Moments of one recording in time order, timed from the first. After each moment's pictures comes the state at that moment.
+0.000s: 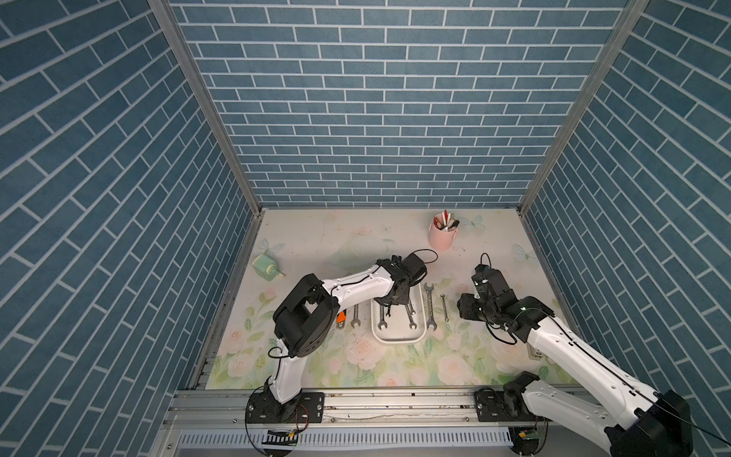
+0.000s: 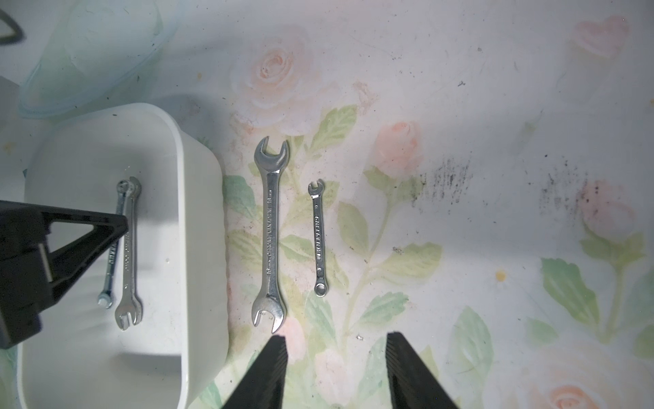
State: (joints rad) left arm -0.87 1.95 1.46 -0.82 -0.25 -0.69; right arm 0.56 0.99 0.74 -0.74 0.10 0.55
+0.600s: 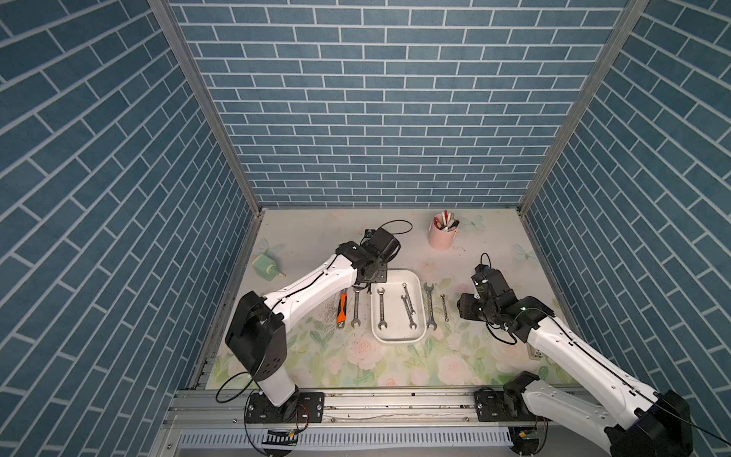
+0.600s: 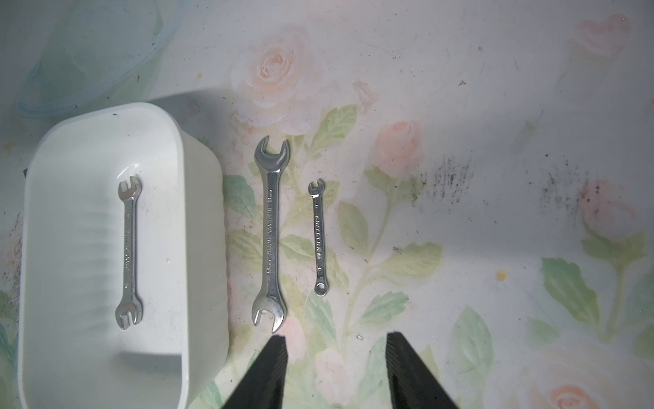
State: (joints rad) left arm -0.71 1.64 1.39 -0.89 -0.30 -0.61; right arm 0.56 0.99 0.74 -0.74 0.10 0.55
